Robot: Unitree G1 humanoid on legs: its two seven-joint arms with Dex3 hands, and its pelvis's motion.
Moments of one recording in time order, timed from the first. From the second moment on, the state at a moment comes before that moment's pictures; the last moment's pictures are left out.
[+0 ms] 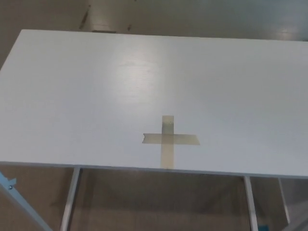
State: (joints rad) left_arm -0.14 0.48 0.06 1.29 0.19 -0.08 -0.06; right_arm -0.16 -0.27 -0.16 1.30 -0.07 -0.07 -0.11
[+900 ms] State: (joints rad) left_arm -0.15 0.48 0.03 1.31 0.20 -0.10 -0.06; right_arm -0.16 -0.26 -0.17 1.33 -0.07 -0.08 -0.13
